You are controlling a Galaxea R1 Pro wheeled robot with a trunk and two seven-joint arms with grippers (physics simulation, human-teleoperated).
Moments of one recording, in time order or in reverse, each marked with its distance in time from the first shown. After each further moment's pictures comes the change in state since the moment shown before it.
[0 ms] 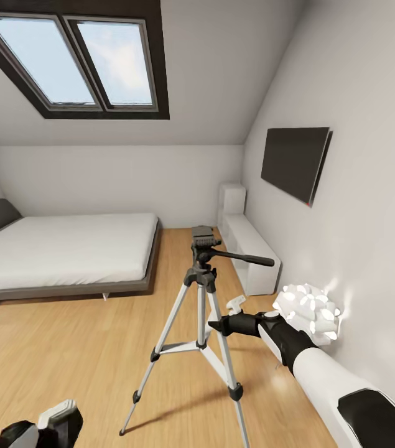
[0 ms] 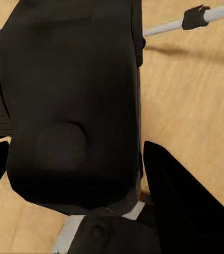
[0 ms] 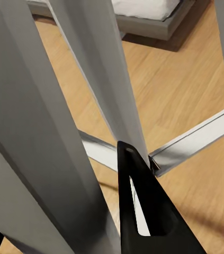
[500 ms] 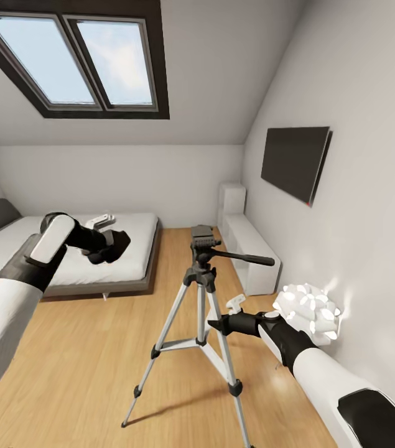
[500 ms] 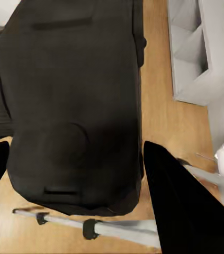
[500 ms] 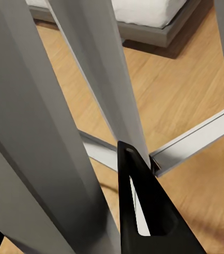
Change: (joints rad) left arm -0.743 -0.121 0.321 -0.460 0.016 0.617 0.468; right arm 0.000 0.000 0.005 0.001 0.000 -0.034 -0.002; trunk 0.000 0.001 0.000
